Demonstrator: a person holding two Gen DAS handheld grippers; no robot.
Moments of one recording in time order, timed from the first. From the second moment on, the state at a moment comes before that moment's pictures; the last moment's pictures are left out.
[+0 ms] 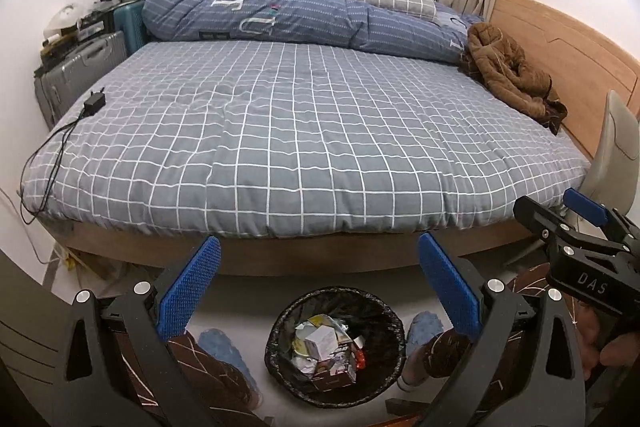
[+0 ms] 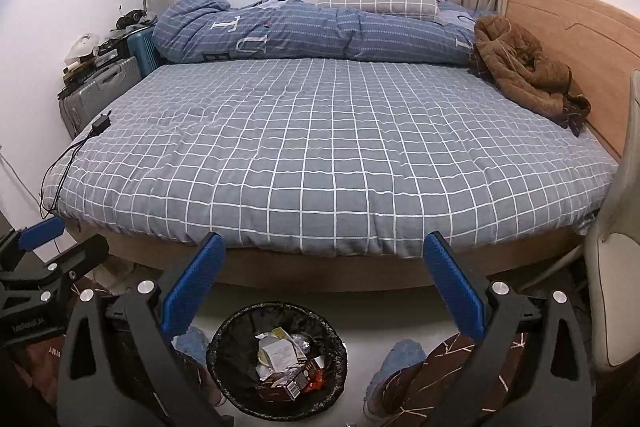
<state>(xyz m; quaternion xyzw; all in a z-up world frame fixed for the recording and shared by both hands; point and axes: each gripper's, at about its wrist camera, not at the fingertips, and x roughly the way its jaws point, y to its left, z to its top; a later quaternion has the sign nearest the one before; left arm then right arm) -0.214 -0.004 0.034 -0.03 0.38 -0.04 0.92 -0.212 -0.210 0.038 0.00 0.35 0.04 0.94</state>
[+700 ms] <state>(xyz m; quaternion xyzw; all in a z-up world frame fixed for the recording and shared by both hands) -0.213 0.002 0.029 -0.04 0.38 -0.03 0.92 -0.211 -0.209 0.029 0.00 0.36 0.04 0.93</state>
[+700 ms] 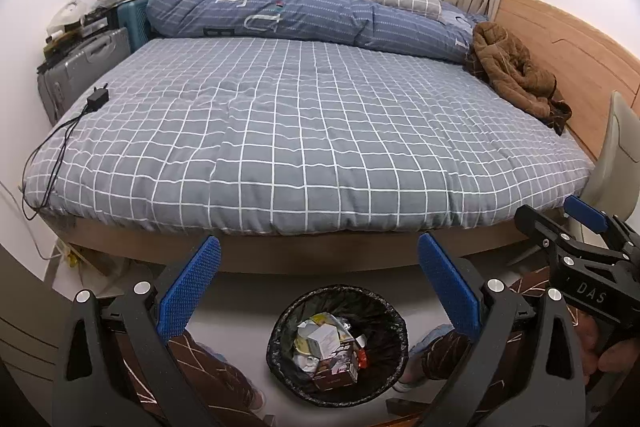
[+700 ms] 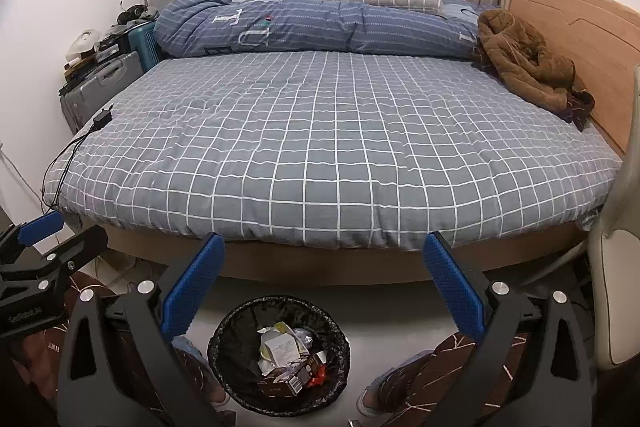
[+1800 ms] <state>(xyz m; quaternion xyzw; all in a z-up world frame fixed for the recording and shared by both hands) -0.211 -0.003 0.017 -0.01 0.40 0.00 0.92 -0.215 -0.202 0.022 0.00 0.36 0.04 0.93</state>
